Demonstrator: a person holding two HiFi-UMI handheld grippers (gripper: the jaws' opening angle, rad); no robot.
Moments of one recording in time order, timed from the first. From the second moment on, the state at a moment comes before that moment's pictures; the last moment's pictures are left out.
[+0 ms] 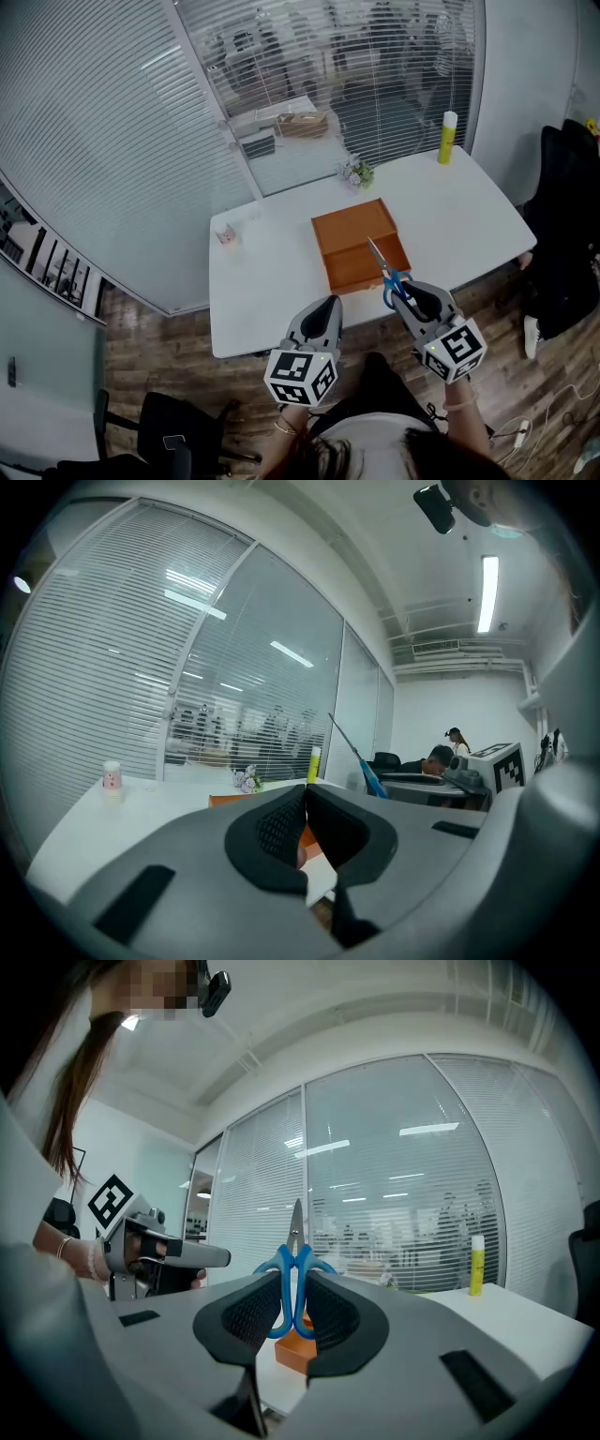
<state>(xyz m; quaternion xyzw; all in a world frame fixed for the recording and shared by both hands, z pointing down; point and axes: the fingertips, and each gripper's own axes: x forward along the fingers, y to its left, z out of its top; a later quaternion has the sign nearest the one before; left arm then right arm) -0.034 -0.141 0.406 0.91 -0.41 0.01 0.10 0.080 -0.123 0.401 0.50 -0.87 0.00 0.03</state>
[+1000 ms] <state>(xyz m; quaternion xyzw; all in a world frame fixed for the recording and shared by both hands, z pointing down) -0.010 -0.166 0.409 0.92 -0.39 0.02 0.10 0.089 -0.143 0.399 0.50 -0.87 0.00 0.03</state>
